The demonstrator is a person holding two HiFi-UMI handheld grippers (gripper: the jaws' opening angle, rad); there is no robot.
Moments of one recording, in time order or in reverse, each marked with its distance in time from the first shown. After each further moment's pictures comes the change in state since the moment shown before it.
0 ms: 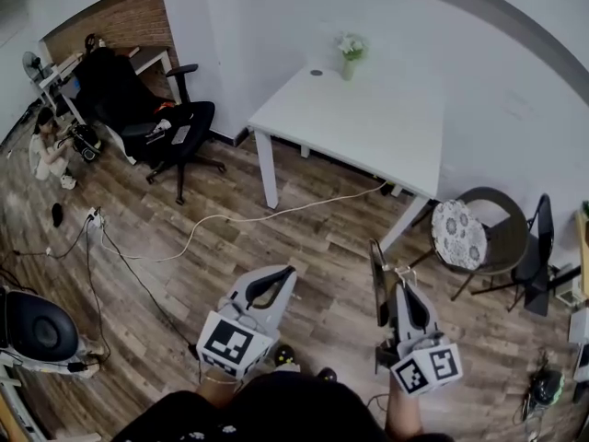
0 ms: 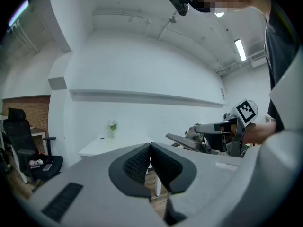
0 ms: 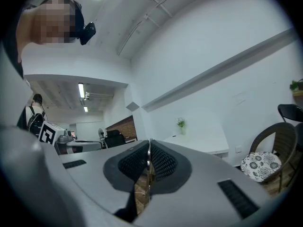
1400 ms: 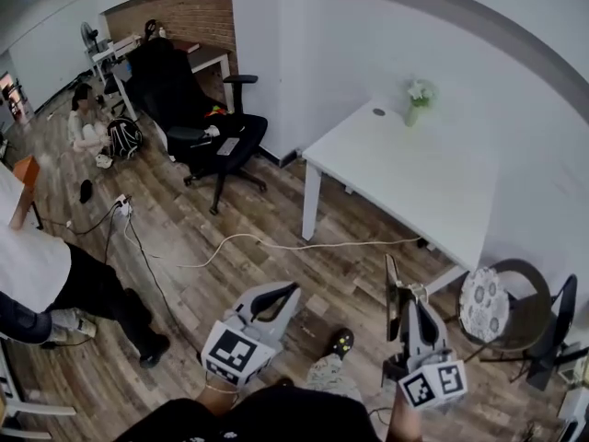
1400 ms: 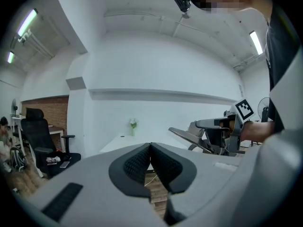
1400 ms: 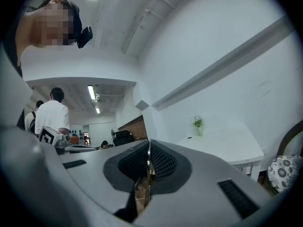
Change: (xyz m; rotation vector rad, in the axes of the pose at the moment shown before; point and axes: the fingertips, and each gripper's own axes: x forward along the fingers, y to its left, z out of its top) left arm 0.005 0.138 -0.009 -0.011 -0.020 0.188; right arm 0.155 0.020 -0.006 -0.004 0.009 0.169
